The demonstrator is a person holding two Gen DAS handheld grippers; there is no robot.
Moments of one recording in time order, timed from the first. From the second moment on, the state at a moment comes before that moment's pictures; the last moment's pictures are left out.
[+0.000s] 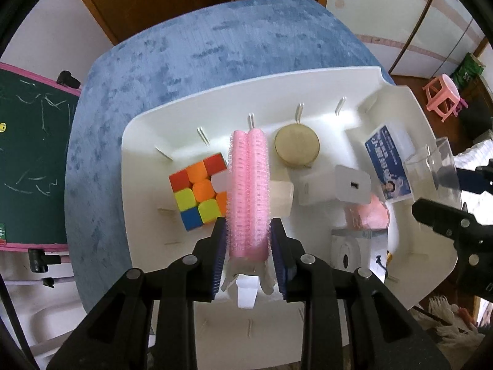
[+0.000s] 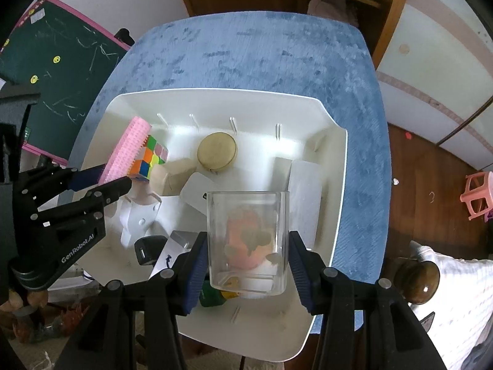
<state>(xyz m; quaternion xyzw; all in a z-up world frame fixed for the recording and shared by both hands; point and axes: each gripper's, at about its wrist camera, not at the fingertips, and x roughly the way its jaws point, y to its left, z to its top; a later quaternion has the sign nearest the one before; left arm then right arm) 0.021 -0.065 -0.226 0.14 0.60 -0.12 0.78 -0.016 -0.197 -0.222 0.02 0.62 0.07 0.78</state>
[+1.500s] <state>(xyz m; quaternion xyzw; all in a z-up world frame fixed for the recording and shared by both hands) -0.016 0.014 -0.037 0.05 0.46 -0.05 0.89 -0.056 -0.140 -0.057 0.08 0.43 0.00 0.90</state>
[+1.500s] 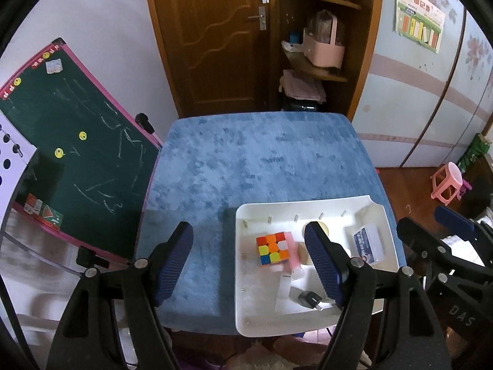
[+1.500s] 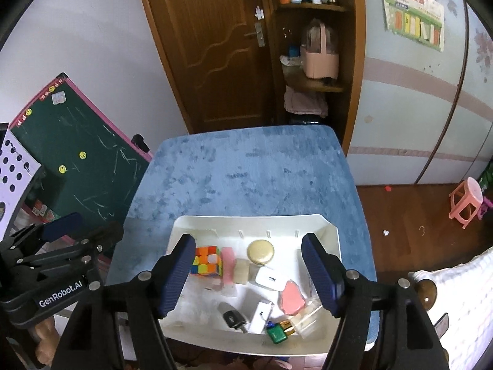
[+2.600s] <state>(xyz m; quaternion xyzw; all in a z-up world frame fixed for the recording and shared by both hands) -0.013 0.024 -0.027 0.04 0.45 -0.04 0.89 -0.064 -0.126 -0.030 0.06 0.40 -0.01 0.91</state>
